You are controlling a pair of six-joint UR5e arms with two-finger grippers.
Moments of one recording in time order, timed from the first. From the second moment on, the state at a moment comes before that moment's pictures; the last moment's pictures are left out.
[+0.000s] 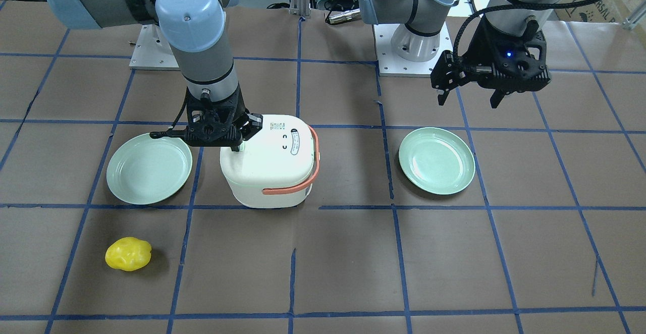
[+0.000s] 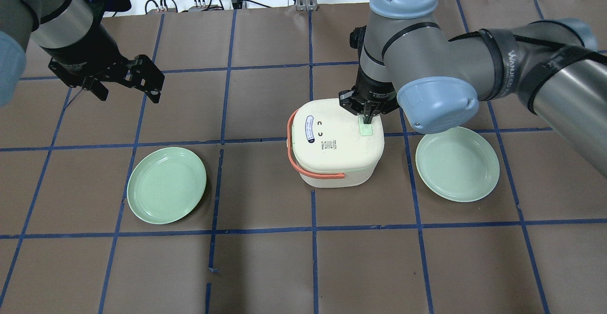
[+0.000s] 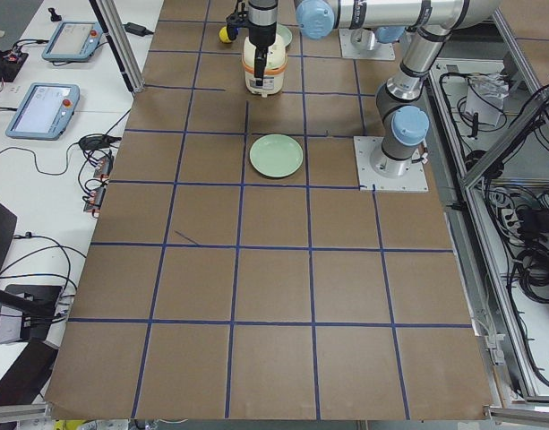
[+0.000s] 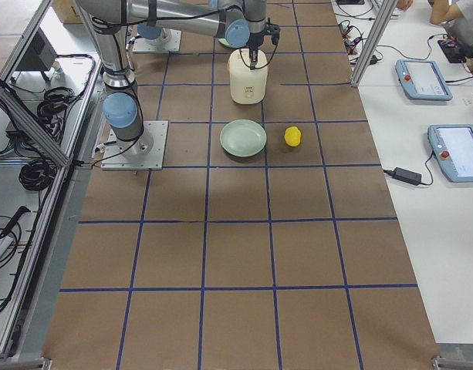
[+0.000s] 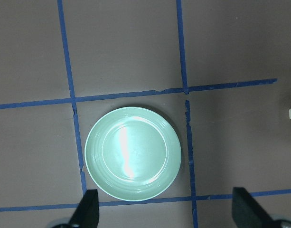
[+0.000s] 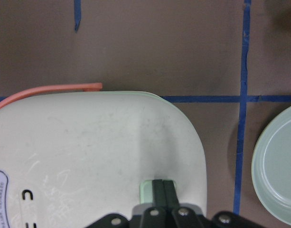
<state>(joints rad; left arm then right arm) -1.48 -1.51 -1.65 -1.52 1.61 0.17 1.79 -1.42 1.74 -1.92 -1.55 0.21</state>
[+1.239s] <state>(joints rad) -1.48 -1.51 -1.65 -1.52 1.61 0.17 1.79 -1.42 1.77 -1.93 -1.54 0.22</state>
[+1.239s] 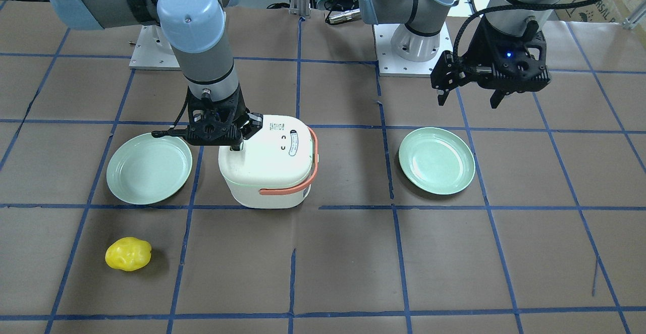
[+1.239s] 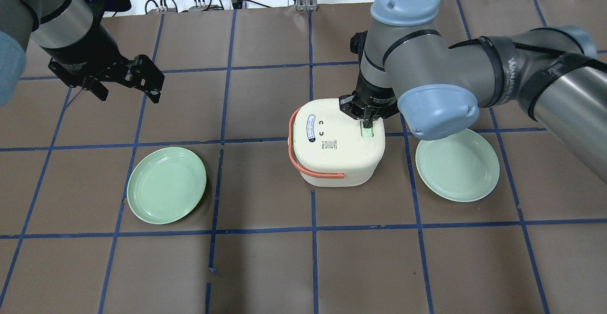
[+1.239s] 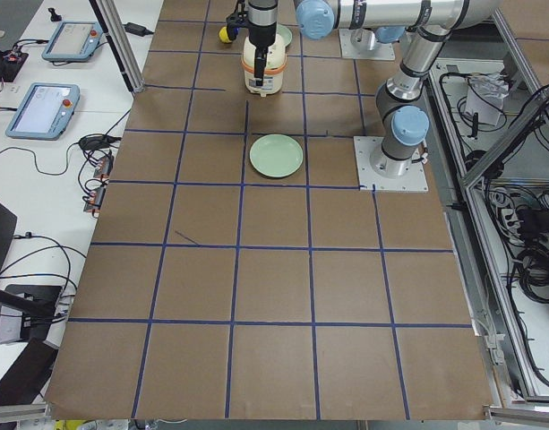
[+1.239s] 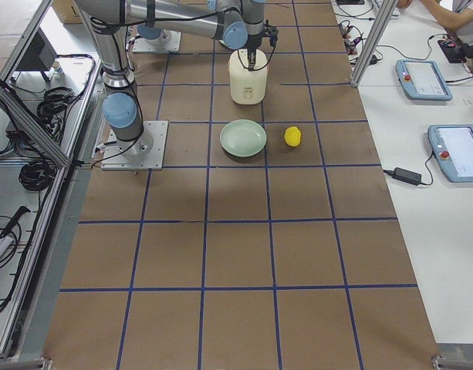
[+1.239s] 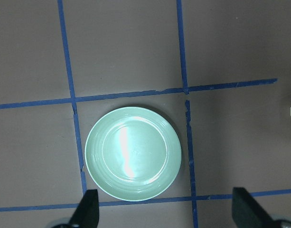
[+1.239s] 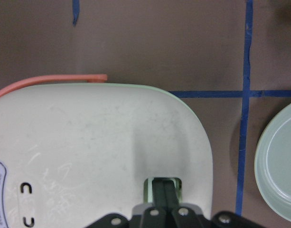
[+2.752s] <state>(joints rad) -1.48 -1.52 -1.64 -1.51 1.61 0.17 1.76 -1.42 1.56 -1.72 -1.54 0.20</state>
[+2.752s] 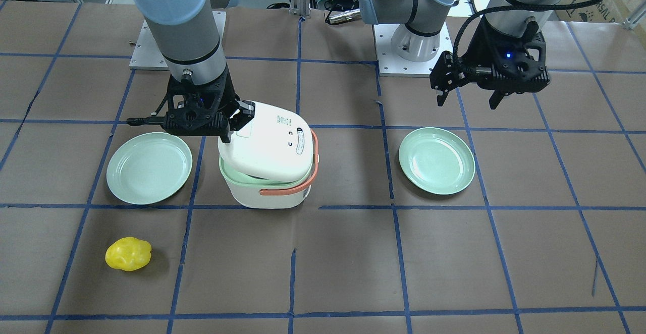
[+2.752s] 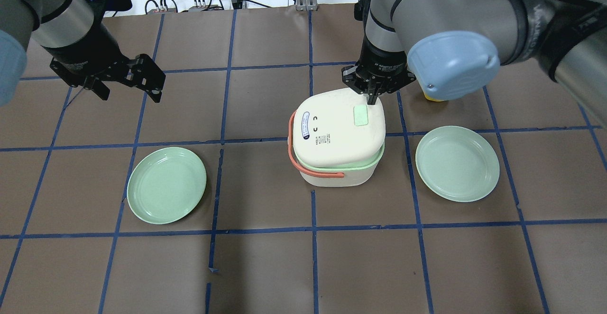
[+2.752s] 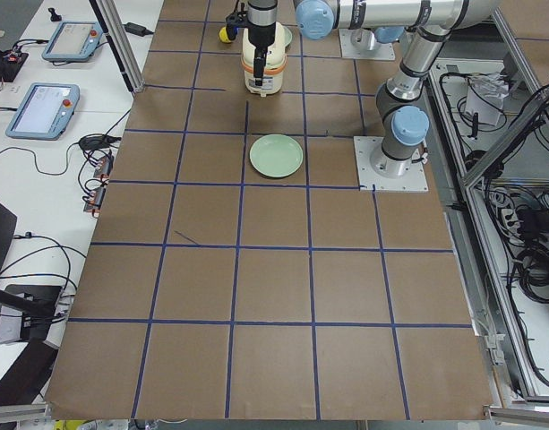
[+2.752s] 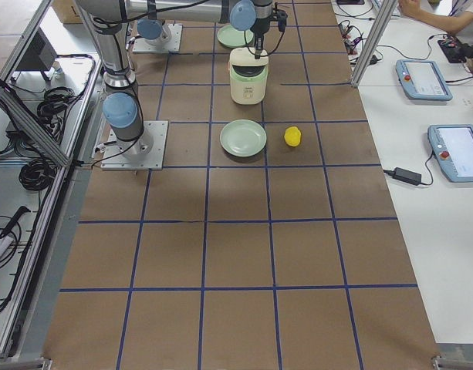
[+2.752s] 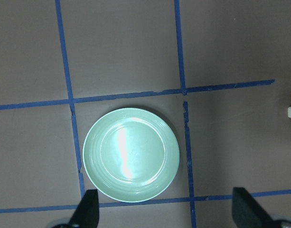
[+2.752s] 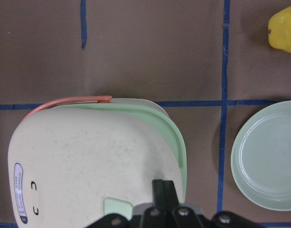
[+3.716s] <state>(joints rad) -1.48 -1.52 -1.64 -1.51 1.61 0.17 1.57 -1.48 1.41 -1.47 -1.56 0.01</state>
